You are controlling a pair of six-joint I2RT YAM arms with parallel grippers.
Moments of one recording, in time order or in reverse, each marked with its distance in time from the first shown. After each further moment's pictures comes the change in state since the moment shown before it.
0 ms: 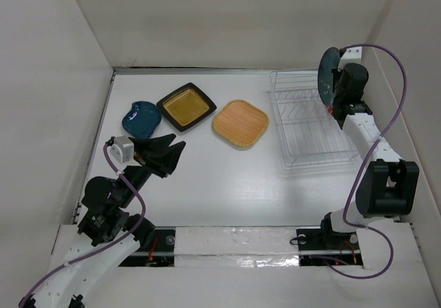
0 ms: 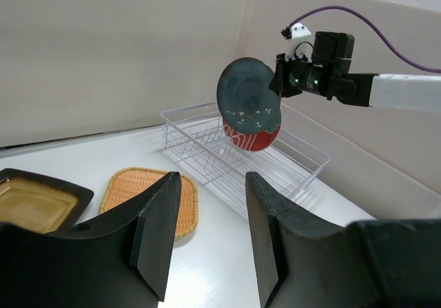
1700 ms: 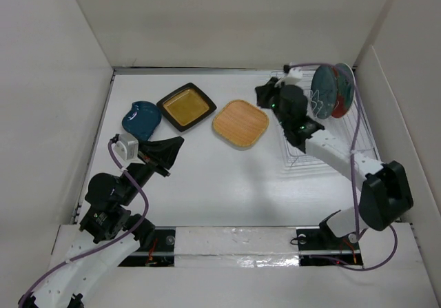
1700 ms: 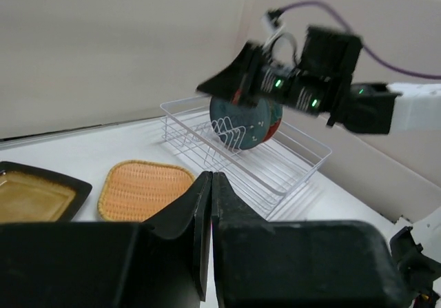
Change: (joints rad) left arm 0.000 0.029 0.000 -0.001 0.008 -0.001; right arm 0.505 -0.079 -0.079 0.160 -0.099 0.651
